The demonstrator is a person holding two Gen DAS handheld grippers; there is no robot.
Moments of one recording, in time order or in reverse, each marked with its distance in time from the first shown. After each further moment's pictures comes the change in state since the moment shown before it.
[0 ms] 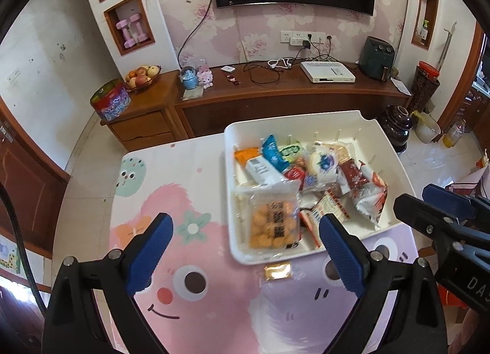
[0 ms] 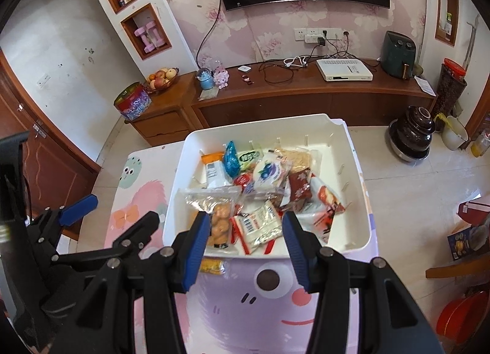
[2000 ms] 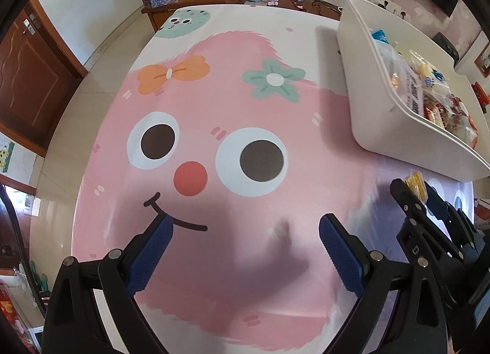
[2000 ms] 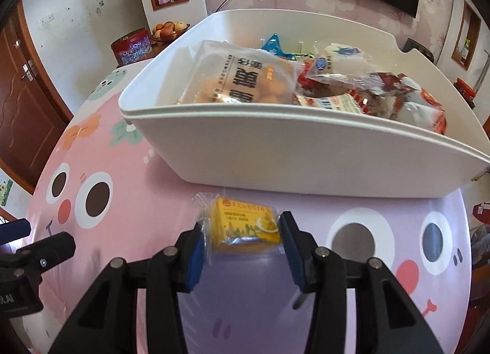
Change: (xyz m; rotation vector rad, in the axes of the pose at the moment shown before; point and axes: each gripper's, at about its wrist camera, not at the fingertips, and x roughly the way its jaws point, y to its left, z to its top) left arm 0.112 0.102 -0.170 -0.306 0.285 0.048; right arm 0.163 0.057 -0.148 -0.155 0.018 -0.105
